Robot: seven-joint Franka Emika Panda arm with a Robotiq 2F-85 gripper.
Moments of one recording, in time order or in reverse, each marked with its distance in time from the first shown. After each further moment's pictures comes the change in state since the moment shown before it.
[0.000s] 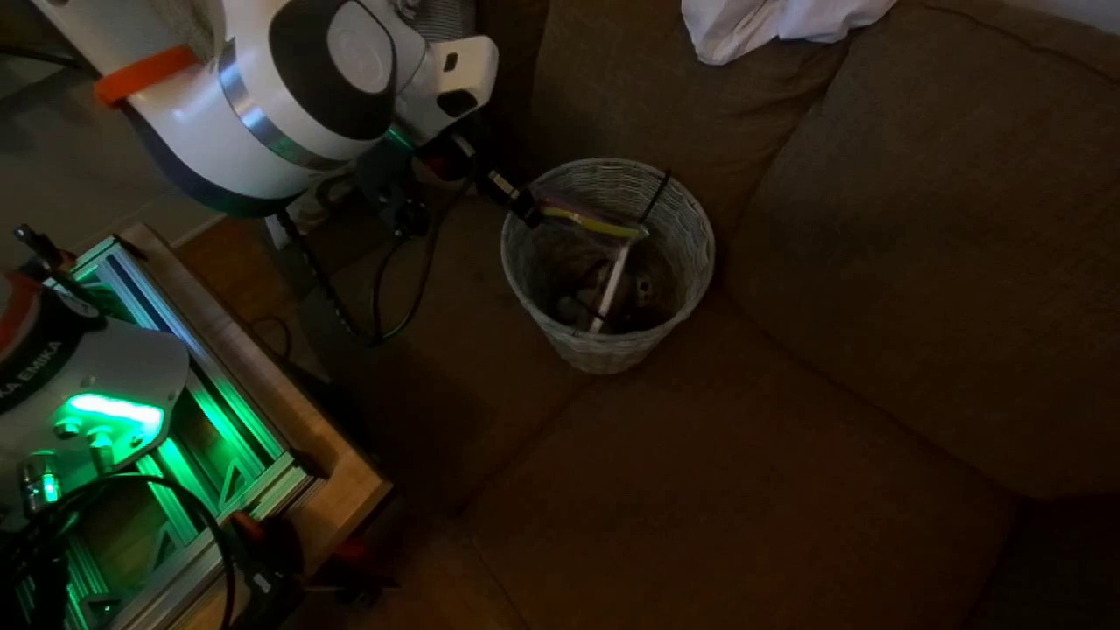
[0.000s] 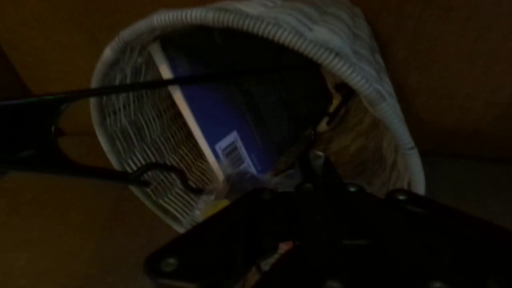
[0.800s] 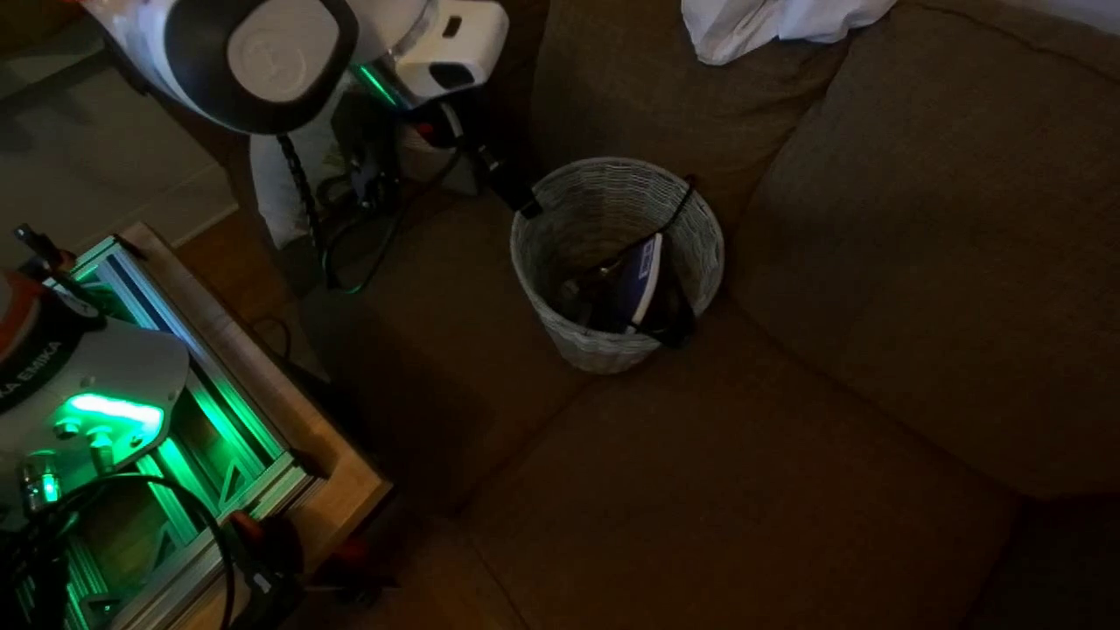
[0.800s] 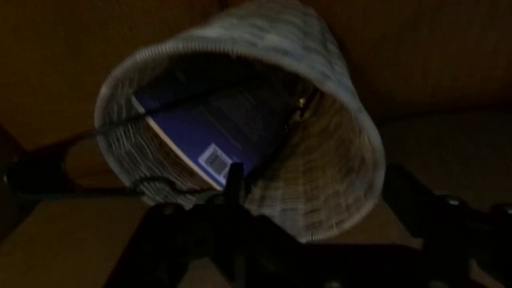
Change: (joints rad) arm -0.709 -0.457 0.754 -0.116 0.587 -0.294 -0.571
